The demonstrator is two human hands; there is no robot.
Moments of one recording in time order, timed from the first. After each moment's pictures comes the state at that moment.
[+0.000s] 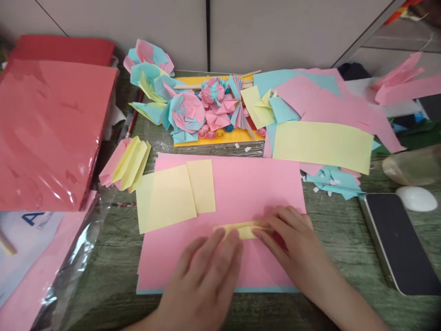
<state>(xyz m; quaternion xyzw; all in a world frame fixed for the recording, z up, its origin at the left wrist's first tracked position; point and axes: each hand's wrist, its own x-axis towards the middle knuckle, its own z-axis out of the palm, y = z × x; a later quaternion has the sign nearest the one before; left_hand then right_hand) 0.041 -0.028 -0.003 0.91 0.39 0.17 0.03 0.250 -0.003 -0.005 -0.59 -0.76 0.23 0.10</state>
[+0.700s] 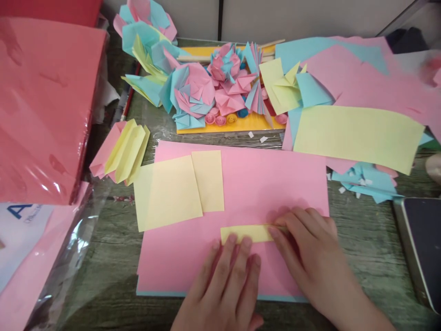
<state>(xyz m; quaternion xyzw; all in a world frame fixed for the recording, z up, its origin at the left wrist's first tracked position) 0.052 -0.043 -0.006 0.92 0.38 0.03 0.04 0.244 -0.001 -0.007 -0.60 -0.77 0.20 0.08</state>
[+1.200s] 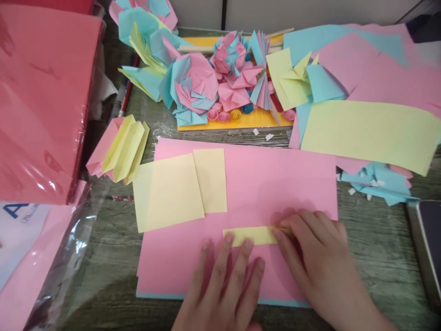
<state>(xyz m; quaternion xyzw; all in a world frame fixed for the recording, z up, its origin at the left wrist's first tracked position) 0.057 -0.056 -0.009 0.90 0.44 0.00 0.05 0.244 0.000 -0.013 -0.58 -0.80 0.14 0.07</state>
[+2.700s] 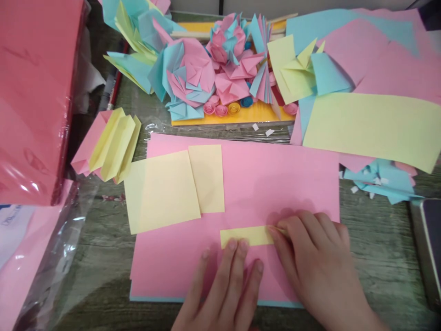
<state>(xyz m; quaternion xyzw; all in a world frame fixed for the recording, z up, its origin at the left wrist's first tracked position) 0.058 -0.061 -0.015 0.89 0.44 0.04 0.04 0.236 -0.003 -0.013 -0.58 -0.81 0.05 0.04</state>
